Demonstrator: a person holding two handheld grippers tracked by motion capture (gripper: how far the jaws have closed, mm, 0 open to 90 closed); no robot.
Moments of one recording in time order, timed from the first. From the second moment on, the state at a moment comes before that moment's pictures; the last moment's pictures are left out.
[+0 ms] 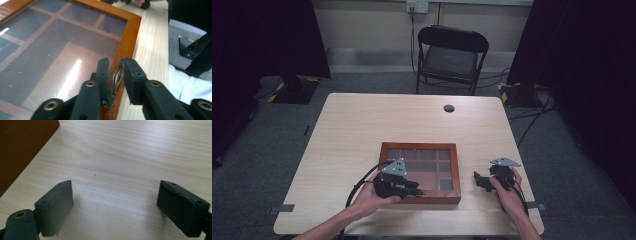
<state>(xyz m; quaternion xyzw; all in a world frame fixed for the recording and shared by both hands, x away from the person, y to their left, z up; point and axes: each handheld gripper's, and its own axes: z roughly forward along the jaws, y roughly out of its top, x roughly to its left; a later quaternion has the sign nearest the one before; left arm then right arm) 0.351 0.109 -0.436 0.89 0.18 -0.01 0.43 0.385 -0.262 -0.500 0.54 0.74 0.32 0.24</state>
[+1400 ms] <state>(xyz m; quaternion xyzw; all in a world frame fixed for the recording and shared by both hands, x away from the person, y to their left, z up) 0.363 0.106 -0.431 0.88 0.19 -0.06 0.43 0.385 -0.262 -0.500 0.53 0.74 0.32 0.24</state>
